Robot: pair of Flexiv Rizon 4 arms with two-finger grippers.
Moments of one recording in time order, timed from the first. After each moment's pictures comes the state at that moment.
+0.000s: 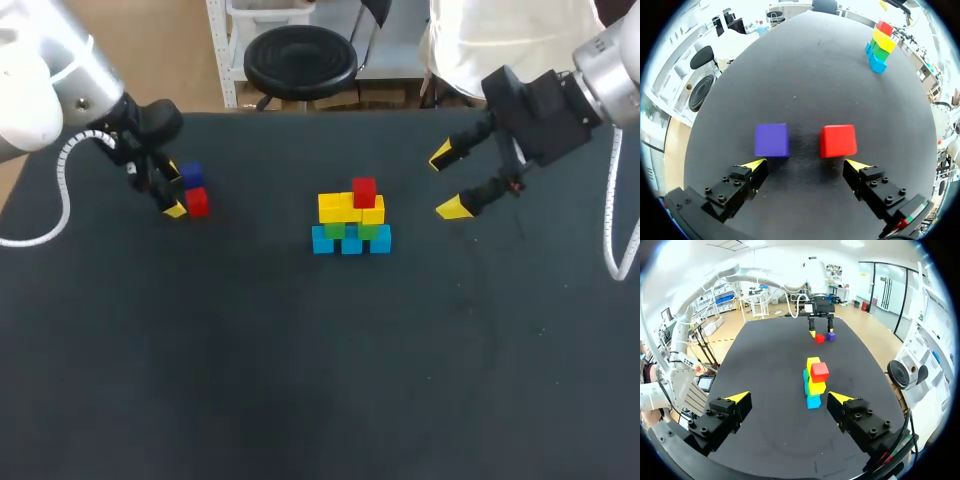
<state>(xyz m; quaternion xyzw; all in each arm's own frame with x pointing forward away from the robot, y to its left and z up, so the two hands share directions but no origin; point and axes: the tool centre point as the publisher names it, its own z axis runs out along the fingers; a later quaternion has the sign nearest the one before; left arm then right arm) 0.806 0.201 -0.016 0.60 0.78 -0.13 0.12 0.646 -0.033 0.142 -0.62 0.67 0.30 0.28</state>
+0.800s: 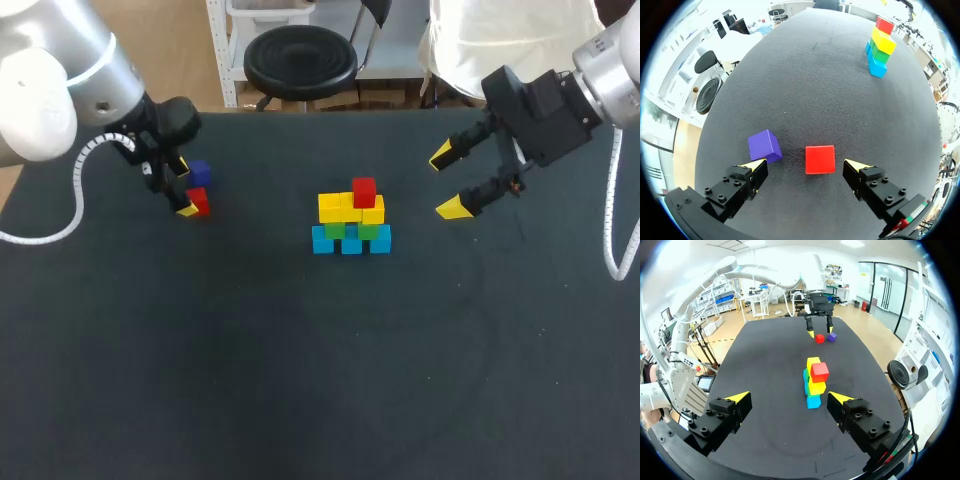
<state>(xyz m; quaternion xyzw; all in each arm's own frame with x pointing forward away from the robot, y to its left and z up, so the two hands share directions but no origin) 0.797 0.181 0.001 0.60 0.79 -0.08 0.13 0.646 -0.033 0.142 -0.62 0.67 0.30 0.28</state>
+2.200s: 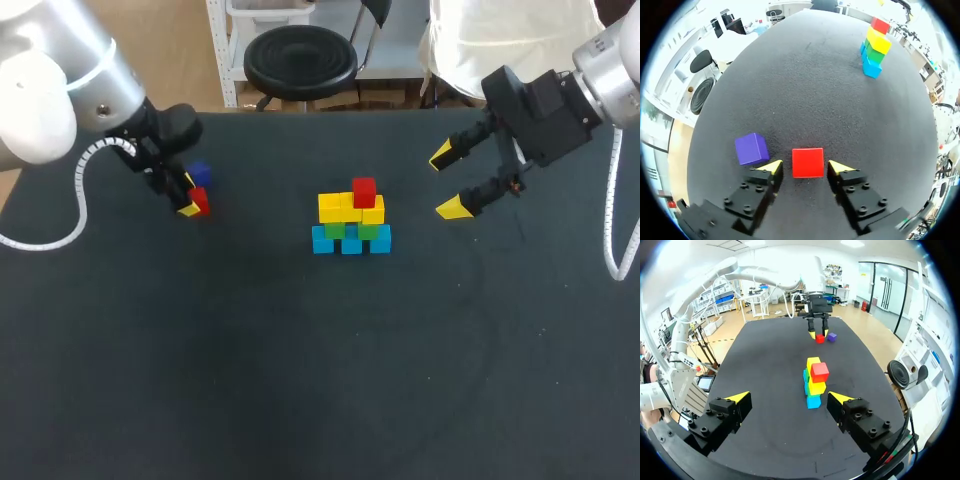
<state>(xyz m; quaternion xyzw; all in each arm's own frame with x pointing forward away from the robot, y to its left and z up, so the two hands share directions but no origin) 0.784 0.174 -0.006 0.60 0.79 -0.11 0.12 0.646 -0.033 0.142 -0.62 0.67 0.30 0.28</state>
